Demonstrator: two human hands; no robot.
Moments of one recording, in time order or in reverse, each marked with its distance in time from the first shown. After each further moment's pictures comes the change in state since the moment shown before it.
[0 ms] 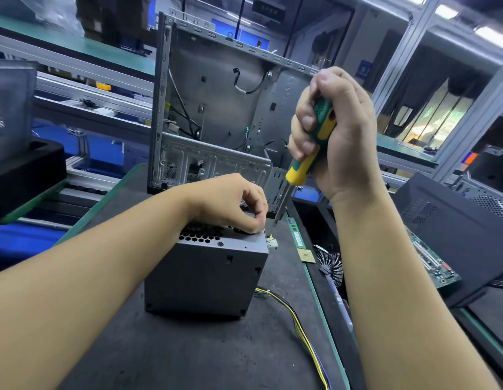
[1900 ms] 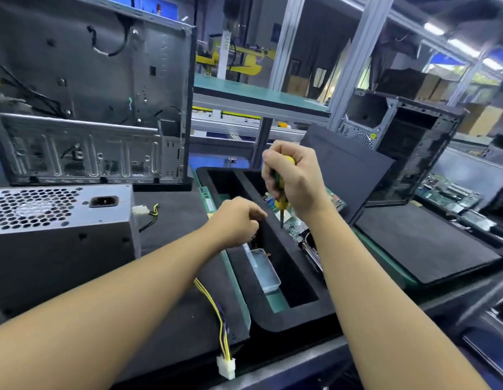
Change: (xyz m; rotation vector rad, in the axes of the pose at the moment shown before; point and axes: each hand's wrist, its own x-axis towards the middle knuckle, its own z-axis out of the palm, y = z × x) left_hand 0.106 0.086 0.189 -0.003 0.071 -0.169; right_hand -0.135 -0.022 -0.147 -0.517 0.305 0.189
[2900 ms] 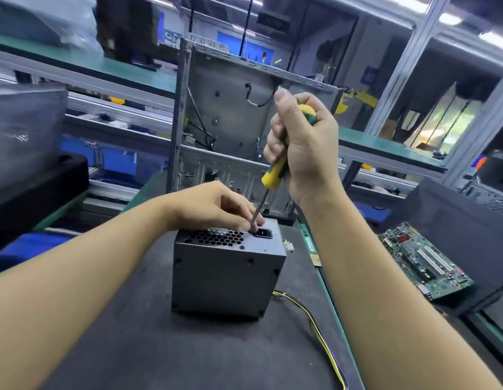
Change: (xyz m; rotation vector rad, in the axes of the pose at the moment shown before) left_hand -0.116 -0.133 -0.222 -0.300 -0.111 0.107; right_hand 0.070 -0.086 0.218 0.490 -0.111 -0.079
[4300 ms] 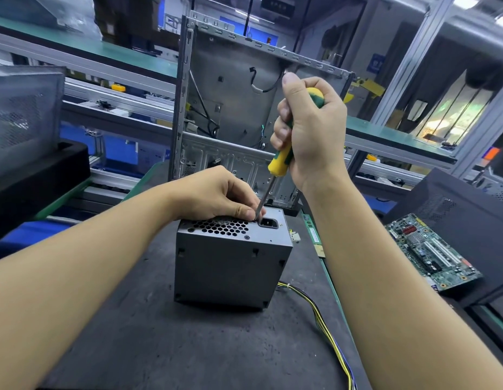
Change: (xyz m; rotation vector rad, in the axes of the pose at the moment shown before) left_hand 0.000 0.007 0.004 0.076 0.058 -0.023; right_hand 0.006 0.008 0.003 -0.067 0.112 0.013
